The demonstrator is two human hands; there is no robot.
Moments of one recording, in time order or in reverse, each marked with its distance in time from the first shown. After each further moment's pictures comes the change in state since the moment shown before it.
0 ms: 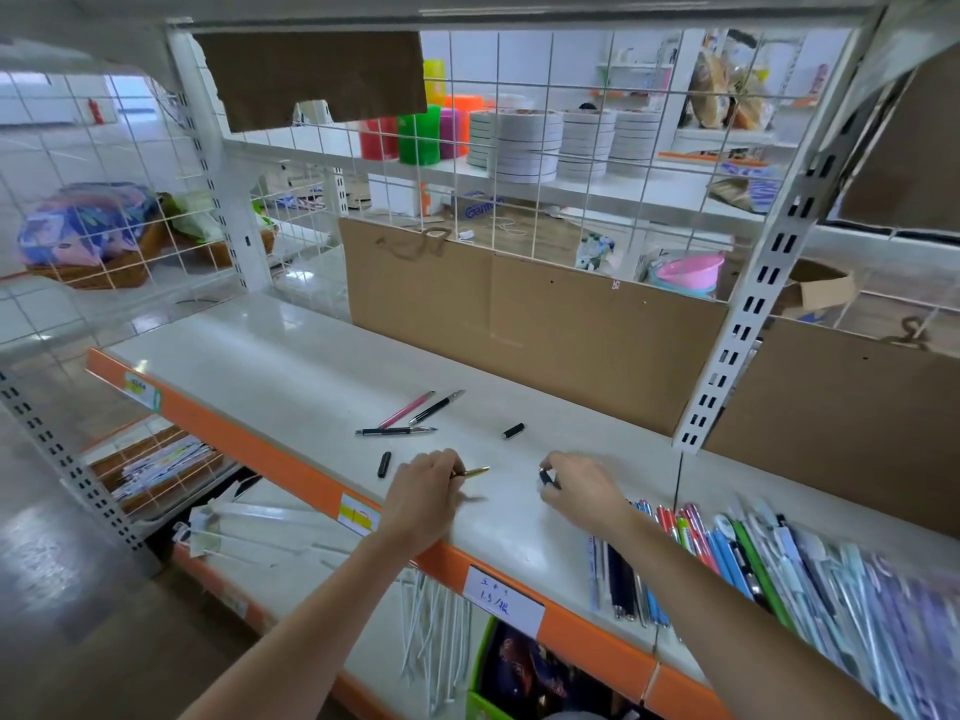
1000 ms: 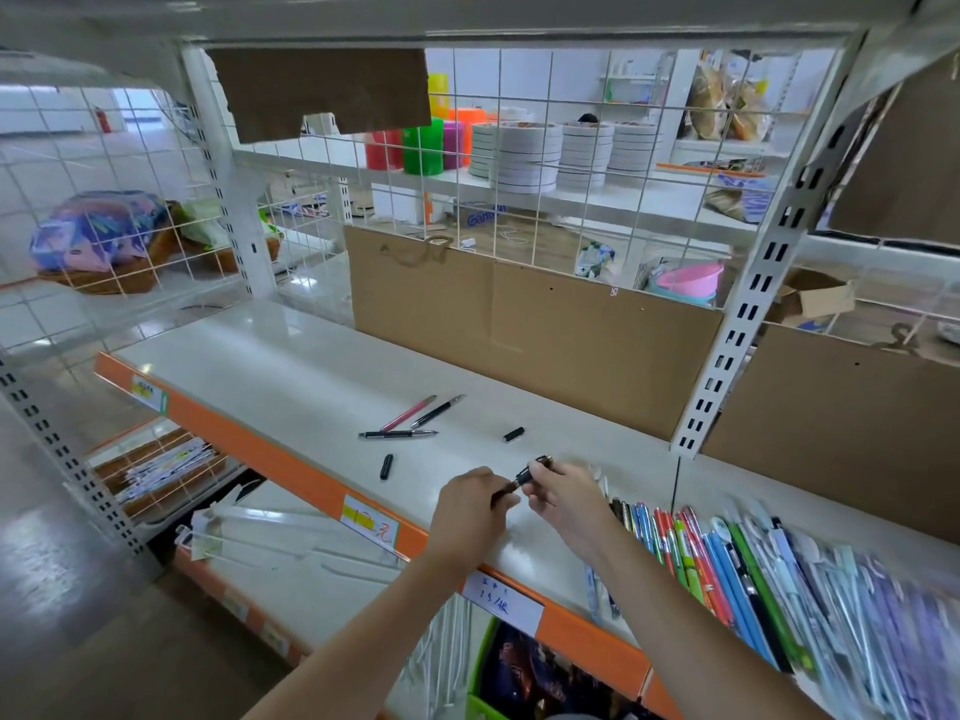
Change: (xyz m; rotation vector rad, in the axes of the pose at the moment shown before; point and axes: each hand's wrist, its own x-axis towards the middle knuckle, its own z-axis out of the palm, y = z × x) left_hand -0.010 0.053 0.006 -0.127 0.039 0.004; right_hand -0.022 -0.026 0.007 1.497 0.002 0.274
